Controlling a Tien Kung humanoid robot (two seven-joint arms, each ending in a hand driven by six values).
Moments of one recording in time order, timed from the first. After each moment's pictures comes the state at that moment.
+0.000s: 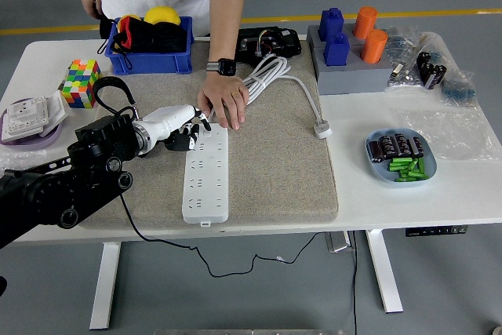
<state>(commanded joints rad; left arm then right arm) -0.78 0.29 -0.51 -0.98 1.61 -0.02 0.21 -0.07 -0.27 1.30 0.25 -0.95 0.00 -0.08</state>
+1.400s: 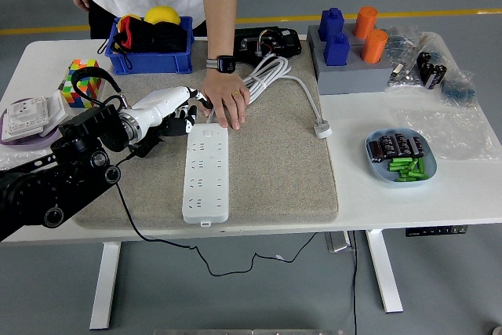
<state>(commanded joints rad) -0.71 0.35 -0.67 -1.10 1.65 0.03 0.16 -0.06 -0.29 1.24 0.25 -0.94 0.00 -0.08</state>
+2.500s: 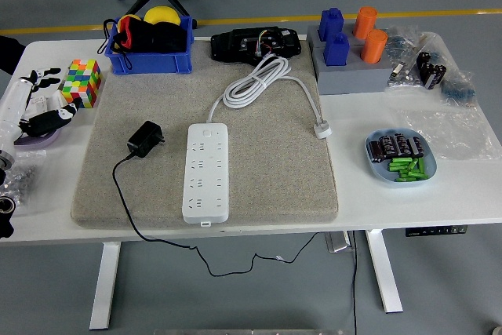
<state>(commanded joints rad) -0.19 0.33 -1.49 -1.22 1.80 0.17 -0.03 -0.06 -0.31 1.18 0.27 -0.94 0.00 -0.07</state>
